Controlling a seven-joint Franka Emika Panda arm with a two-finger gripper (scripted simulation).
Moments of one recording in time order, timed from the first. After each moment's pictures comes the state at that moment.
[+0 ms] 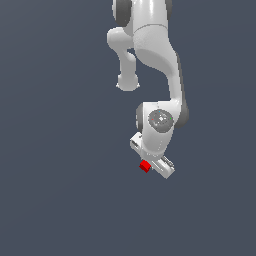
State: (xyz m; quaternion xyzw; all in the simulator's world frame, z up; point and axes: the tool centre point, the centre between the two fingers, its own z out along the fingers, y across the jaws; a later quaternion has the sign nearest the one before) arm 0.065 0.089 0.059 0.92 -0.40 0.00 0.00
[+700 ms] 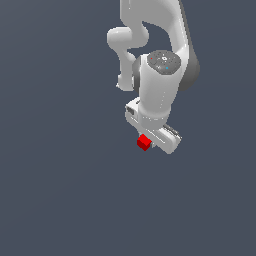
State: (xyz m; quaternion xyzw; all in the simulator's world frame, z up) arm 0.037 0.072 0.202 0.92 -0.40 0.00 0.00
